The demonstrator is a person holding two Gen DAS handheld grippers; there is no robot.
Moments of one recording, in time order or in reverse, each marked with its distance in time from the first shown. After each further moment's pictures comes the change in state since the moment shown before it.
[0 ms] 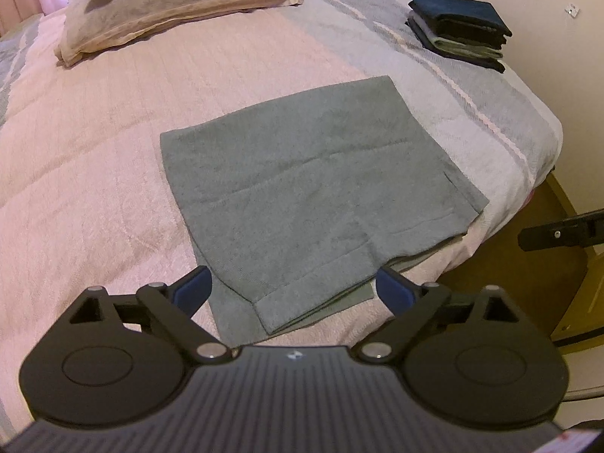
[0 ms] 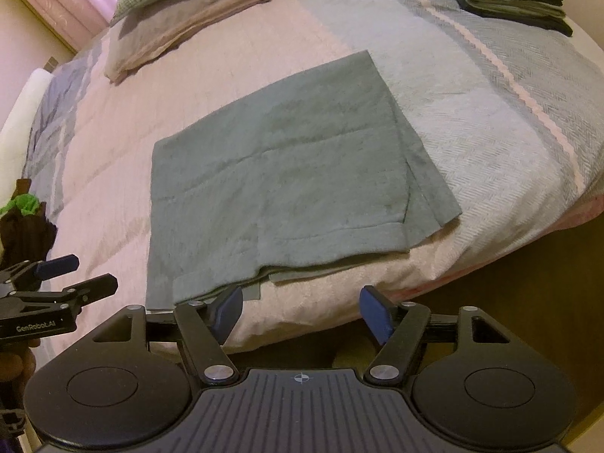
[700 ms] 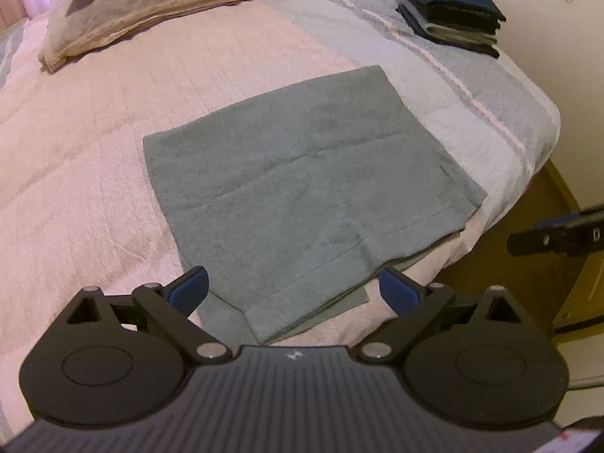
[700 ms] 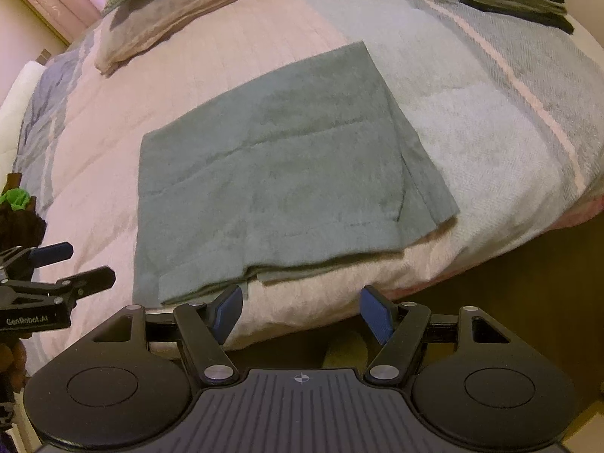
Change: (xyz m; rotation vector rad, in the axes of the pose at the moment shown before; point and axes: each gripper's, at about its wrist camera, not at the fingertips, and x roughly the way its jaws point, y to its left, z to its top) left arm 0.016 -0.011 0.017 0.048 0.036 0.001; right arm 0.016 -0.004 0.005 -0.006 0.016 -0.014
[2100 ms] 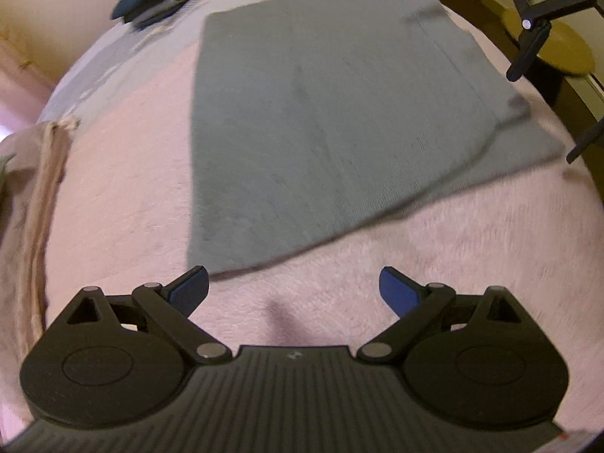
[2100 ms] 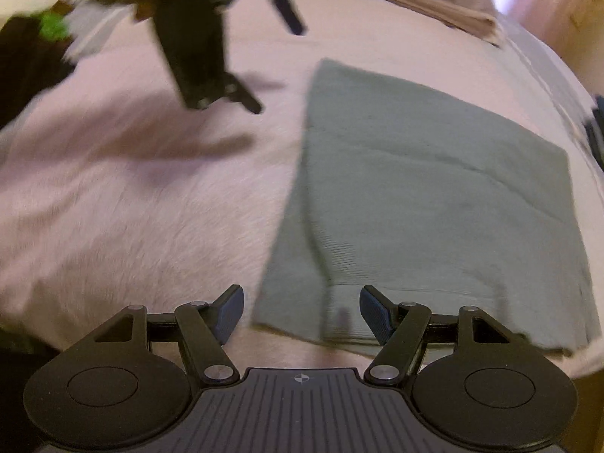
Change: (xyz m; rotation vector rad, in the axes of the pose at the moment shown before) left arm 0.149 0.198 0.011 1.302 -0.133 -0.179; right arm 0.189 0.270 -0.098 -0.552 -0.100 -0.184
